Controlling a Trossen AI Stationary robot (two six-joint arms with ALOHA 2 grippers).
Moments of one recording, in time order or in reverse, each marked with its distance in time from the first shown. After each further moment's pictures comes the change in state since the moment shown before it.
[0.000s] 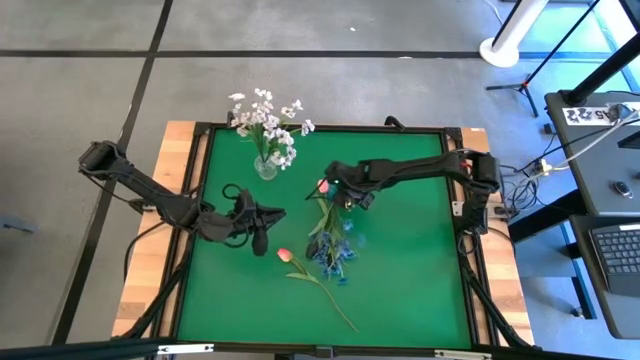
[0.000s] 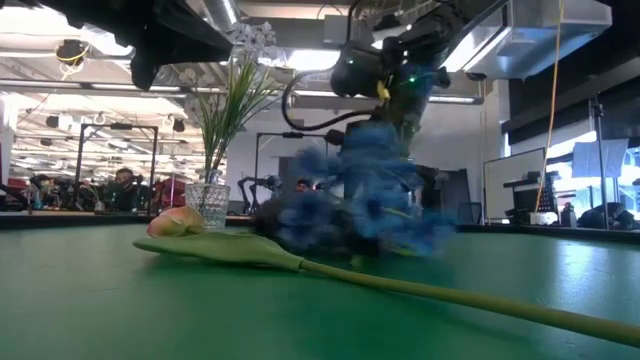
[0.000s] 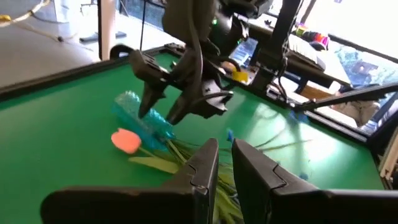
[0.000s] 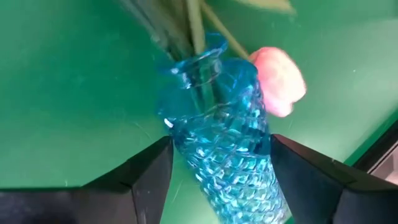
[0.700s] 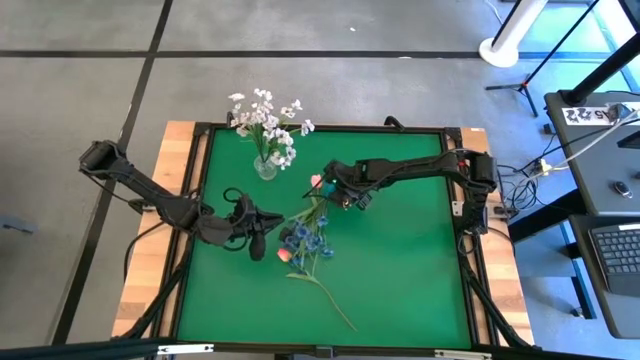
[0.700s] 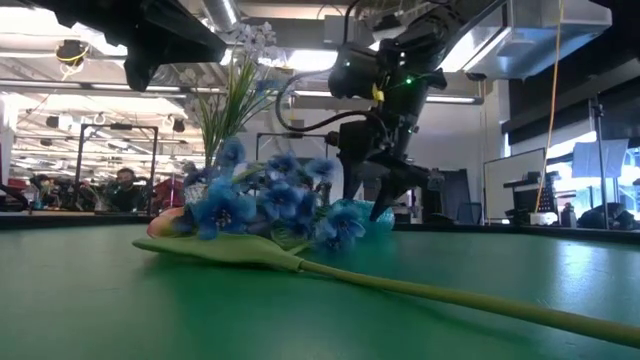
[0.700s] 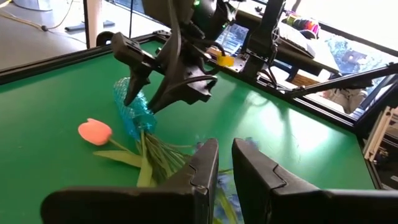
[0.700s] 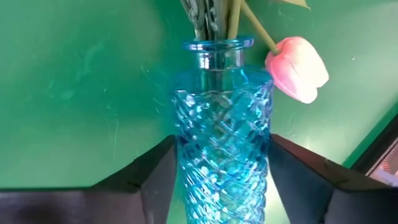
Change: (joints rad) left arm -0.031 0.000 0.000 -0.037 0.032 -0.032; right arm 0.000 0.059 0.003 -0.025 -0.001 0.088
